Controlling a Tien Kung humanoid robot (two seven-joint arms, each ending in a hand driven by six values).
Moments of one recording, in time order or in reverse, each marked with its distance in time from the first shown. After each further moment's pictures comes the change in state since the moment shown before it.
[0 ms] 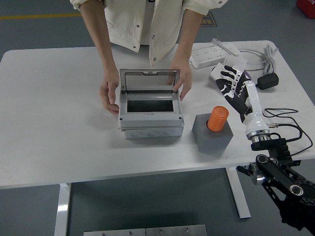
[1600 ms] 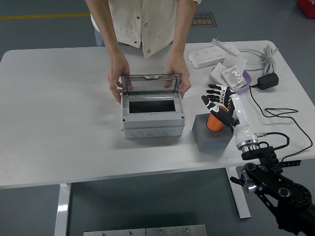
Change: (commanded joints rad) left arm -0.003 -0.007 0.057 0.000 -0.028 -0.004 -0.017; right arm 0.029 -0.003 -0.149 -0.118 0.053 -0.042 0.075
